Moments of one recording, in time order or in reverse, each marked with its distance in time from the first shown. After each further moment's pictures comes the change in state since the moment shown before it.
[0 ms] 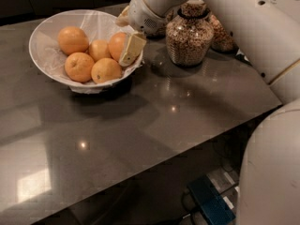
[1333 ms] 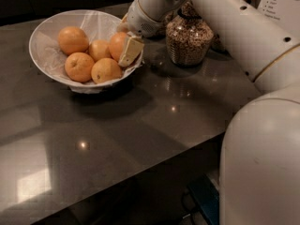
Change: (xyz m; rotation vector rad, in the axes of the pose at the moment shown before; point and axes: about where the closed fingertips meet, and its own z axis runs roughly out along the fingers) arm 0.019 -0.014 0.025 -0.014 0.040 0.025
